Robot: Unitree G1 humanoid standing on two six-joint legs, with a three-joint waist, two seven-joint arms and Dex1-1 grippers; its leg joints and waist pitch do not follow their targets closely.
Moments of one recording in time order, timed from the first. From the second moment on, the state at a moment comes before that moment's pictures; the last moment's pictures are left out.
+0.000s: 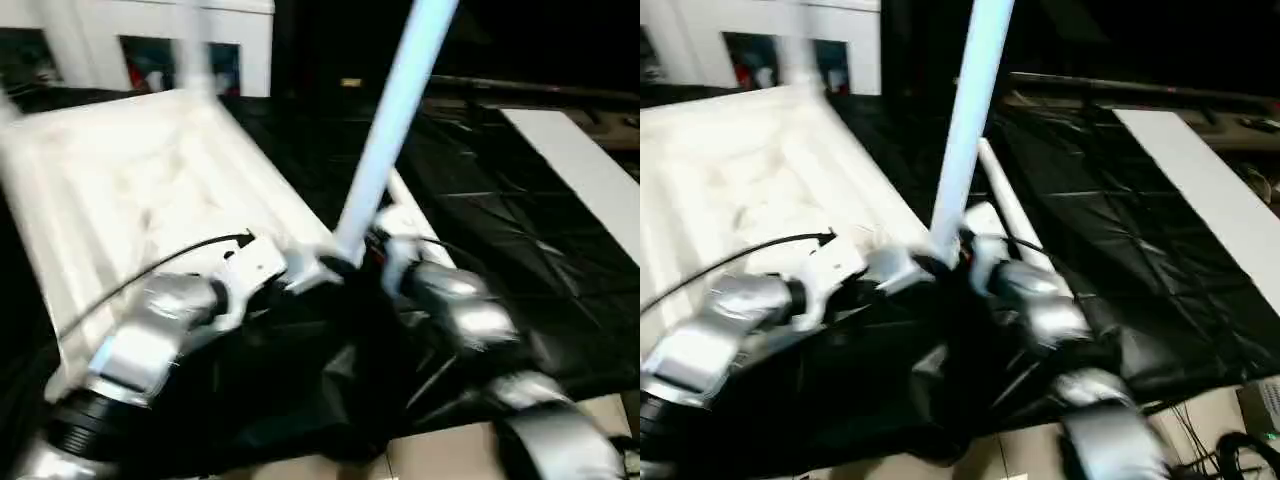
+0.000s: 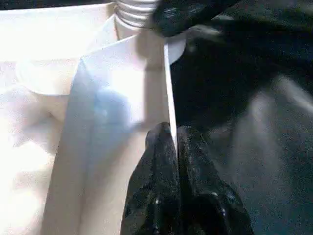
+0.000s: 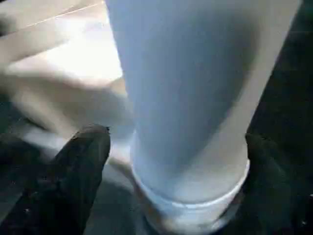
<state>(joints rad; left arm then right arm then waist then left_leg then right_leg) -0.34 0.52 -0.25 -0.03 0.02 0.51 -0.97 -0.56 -0.20 0.15 0.68 0.19 0.04 0.93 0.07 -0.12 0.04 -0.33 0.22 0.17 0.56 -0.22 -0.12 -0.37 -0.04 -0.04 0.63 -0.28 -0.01</state>
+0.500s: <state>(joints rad) -0.35 0.59 -0.24 0.08 -0.02 0.34 -1.11 -0.54 -0.26 0.19 0.55 0.20 0.08 1.10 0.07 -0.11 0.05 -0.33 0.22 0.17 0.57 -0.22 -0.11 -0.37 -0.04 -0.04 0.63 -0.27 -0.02</state>
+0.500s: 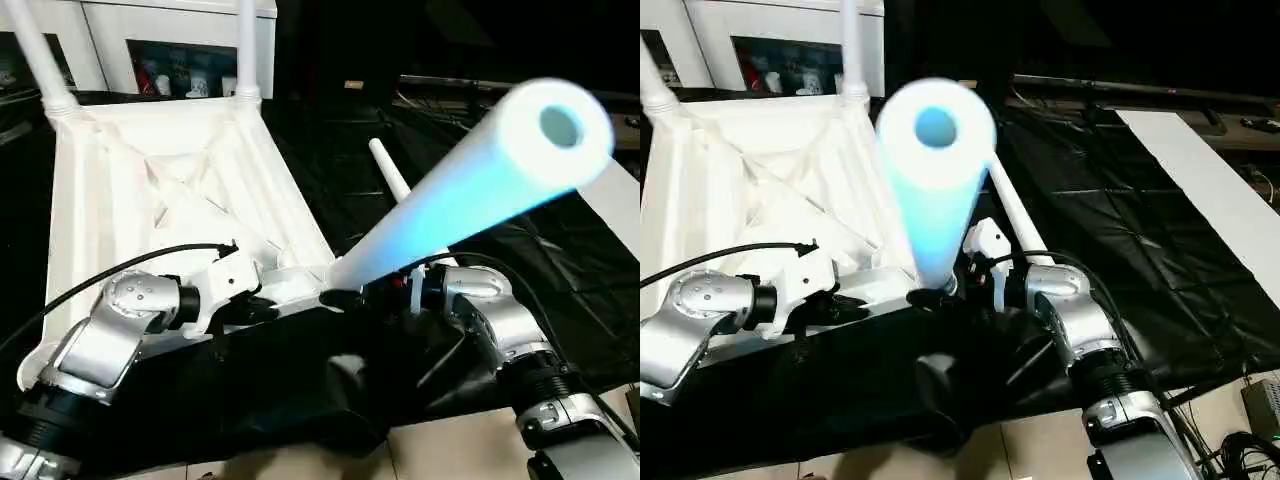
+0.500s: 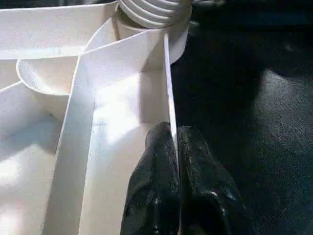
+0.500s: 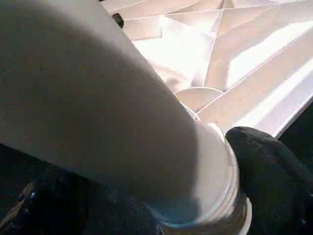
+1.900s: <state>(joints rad) -0.61 0.25 0.07 0.15 -0.52 0.51 -1.02 -0.58 -0.17 0.05 0.48 0.38 0.28 1.01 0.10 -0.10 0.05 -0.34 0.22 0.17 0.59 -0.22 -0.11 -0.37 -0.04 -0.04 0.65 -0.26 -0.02</state>
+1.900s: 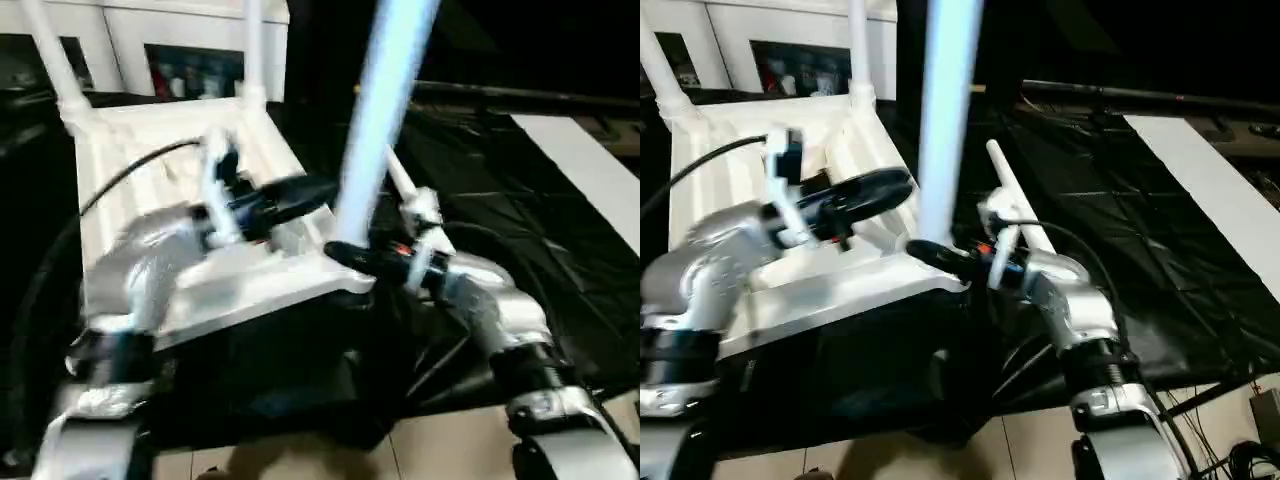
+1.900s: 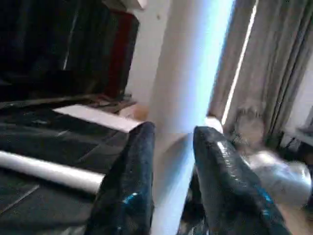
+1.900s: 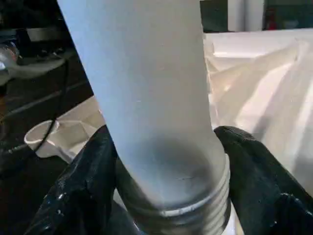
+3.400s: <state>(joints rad) -0.72 0.17 0.16 0.17 -0.63 0.65 -0.77 -0.58 -0.22 0.15 0.33 0.35 0.55 0.97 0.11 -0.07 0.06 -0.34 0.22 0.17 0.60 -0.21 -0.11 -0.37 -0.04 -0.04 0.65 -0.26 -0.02</state>
